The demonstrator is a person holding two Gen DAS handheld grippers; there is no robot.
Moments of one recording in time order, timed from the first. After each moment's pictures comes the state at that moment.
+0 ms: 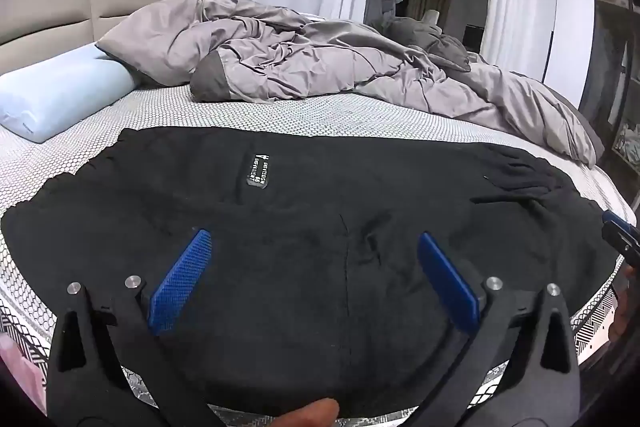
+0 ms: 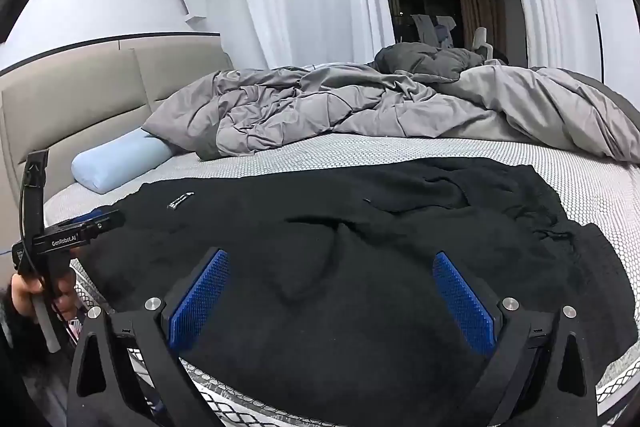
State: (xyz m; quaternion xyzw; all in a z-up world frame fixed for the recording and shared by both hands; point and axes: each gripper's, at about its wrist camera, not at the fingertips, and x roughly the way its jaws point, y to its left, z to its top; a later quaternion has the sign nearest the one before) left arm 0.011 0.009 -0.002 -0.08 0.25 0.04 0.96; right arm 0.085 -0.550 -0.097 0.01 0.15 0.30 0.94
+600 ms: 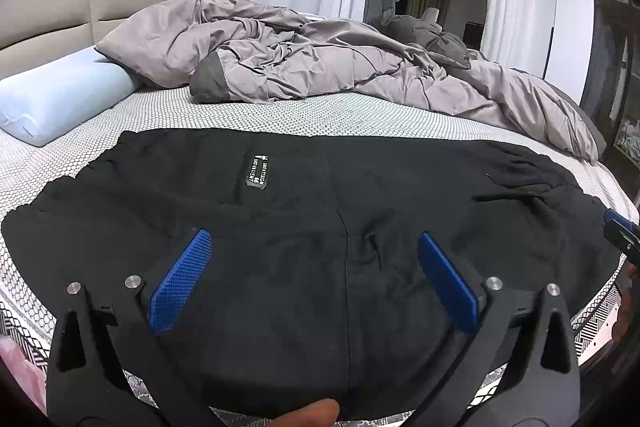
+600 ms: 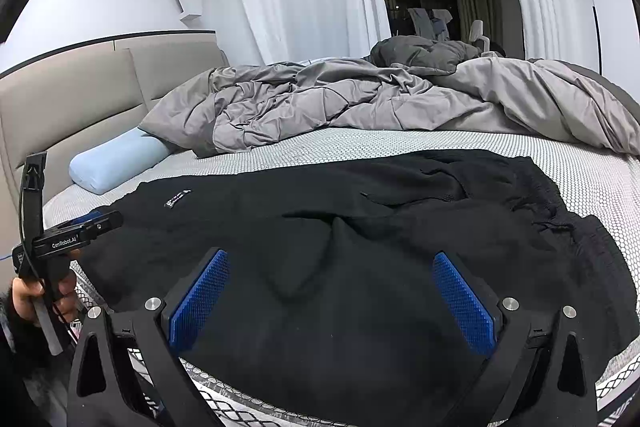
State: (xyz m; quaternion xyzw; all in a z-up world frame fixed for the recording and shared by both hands) left arm 0.012 0.010 -0.001 -0.08 0.26 0.04 0.96; right arm 0.090 -0.552 -0.098 0.01 0.16 0.29 0.94
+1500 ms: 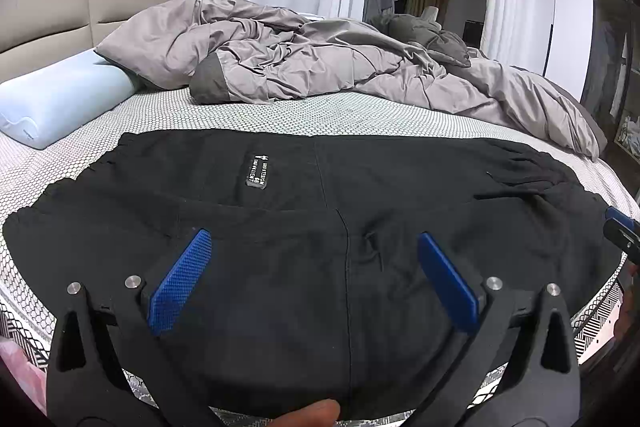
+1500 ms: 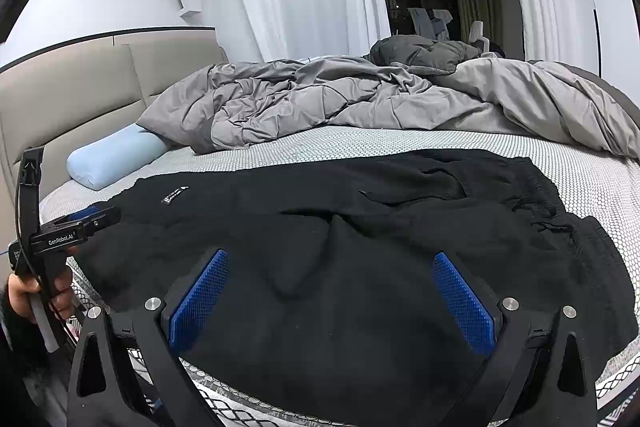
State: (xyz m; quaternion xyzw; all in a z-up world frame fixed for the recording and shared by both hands) left arm 0.012 0.011 -0.001 -0.08 0.26 0.04 0.96; right arm 0.091 -0.550 -0.102 0.01 0.16 0.29 0.94
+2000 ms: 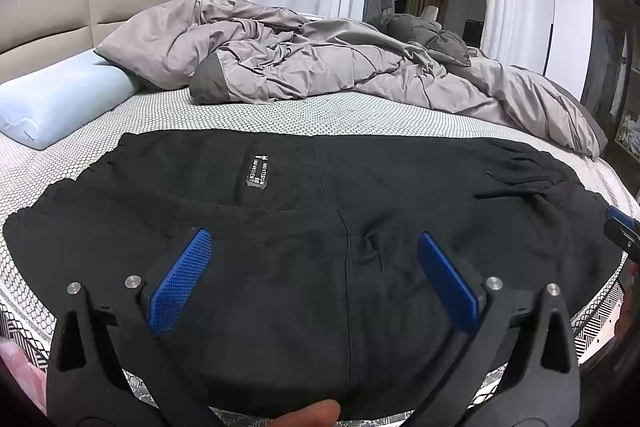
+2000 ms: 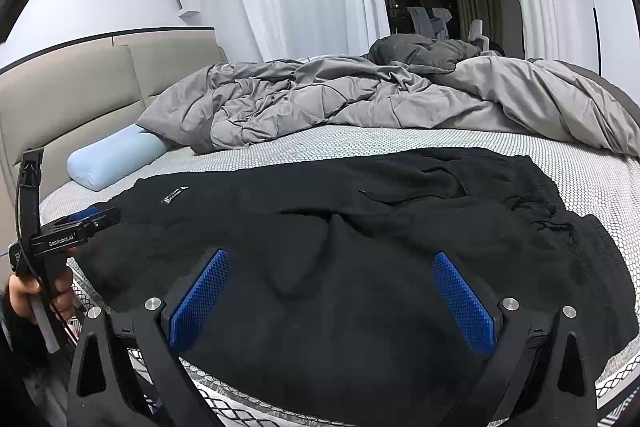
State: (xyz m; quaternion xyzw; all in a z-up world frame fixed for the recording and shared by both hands) left arm 0.012 0.011 -0.001 -0.08 0.26 0.04 0.96; right arm 0.090 -0.553 -0.102 0.01 0.16 0.29 0.94
